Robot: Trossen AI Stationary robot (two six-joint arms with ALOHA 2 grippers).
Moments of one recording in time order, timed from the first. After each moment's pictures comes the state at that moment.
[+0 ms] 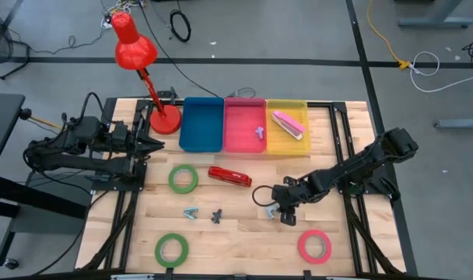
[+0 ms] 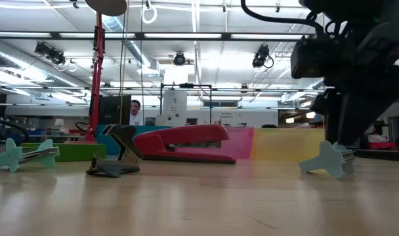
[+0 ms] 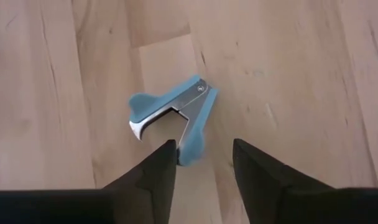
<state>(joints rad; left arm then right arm) 0.00 0.39 0.79 -0.39 0.00 0.00 0.37 1.54 0.76 -0.33 0.01 0.57</state>
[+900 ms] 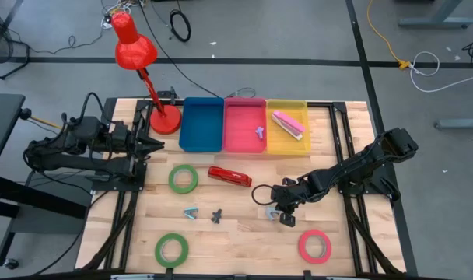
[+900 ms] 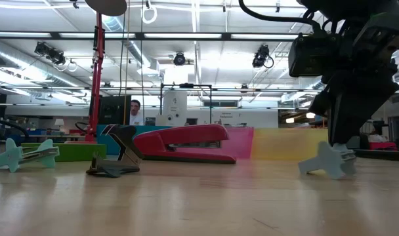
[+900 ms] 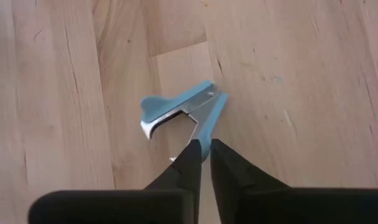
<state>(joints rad) 0.00 0.39 0.79 -0.39 0.00 0.00 0.37 1.54 0.76 -0.29 -0.04 0.59</state>
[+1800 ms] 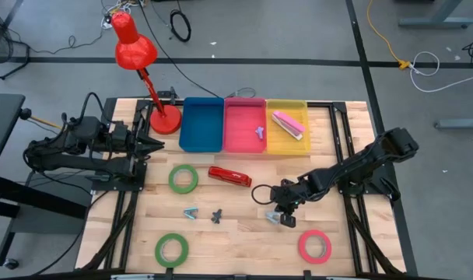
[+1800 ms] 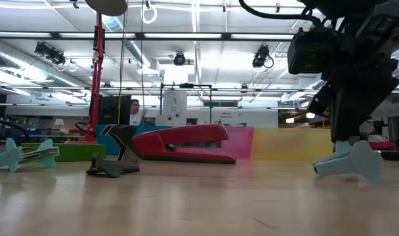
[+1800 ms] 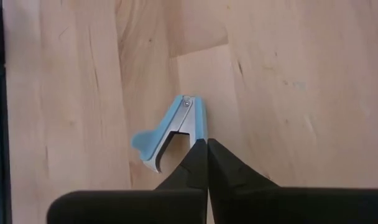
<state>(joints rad) 0.00 0.39 0.79 -0.39 0.00 0.00 0.35 1.53 0.76 -0.26 -0.10 0.56</state>
